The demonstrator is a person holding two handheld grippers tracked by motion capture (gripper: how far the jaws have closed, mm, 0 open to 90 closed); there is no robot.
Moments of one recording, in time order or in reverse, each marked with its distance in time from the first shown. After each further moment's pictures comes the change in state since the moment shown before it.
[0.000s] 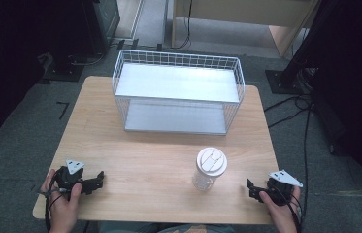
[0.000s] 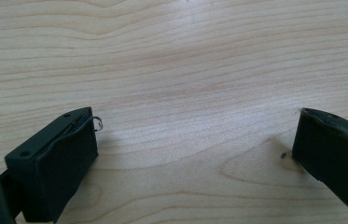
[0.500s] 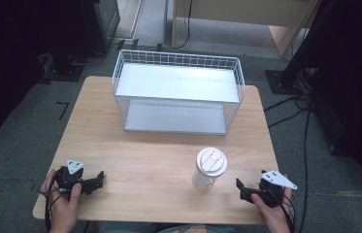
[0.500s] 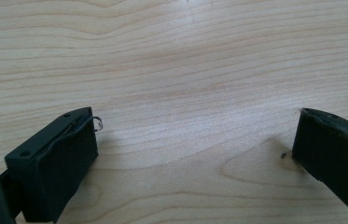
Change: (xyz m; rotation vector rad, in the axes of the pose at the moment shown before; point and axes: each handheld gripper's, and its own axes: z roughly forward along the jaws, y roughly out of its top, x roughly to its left) left arm 0.000 0.000 0.000 0.000 0.000 0.000; right arm 0.039 0.016 -0.017 -0.084 0.103 -0.031
